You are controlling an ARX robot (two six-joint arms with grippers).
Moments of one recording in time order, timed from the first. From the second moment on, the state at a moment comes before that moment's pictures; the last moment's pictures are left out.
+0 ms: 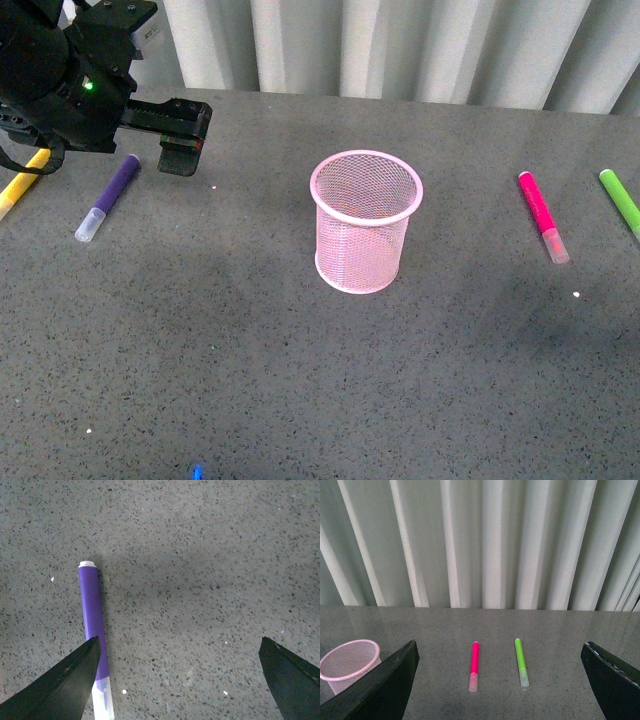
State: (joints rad) left arm -0.13 2.04 1.22 -0.07 -0.05 0.10; right arm 0.00 0.00 0.02 0.00 0.00 0.00
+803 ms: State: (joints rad) left arm -0.06 2.22 1.36 -0.09 -0.02 0.10; right arm 0.00 0.00 0.02 0.00 0.00 0.00
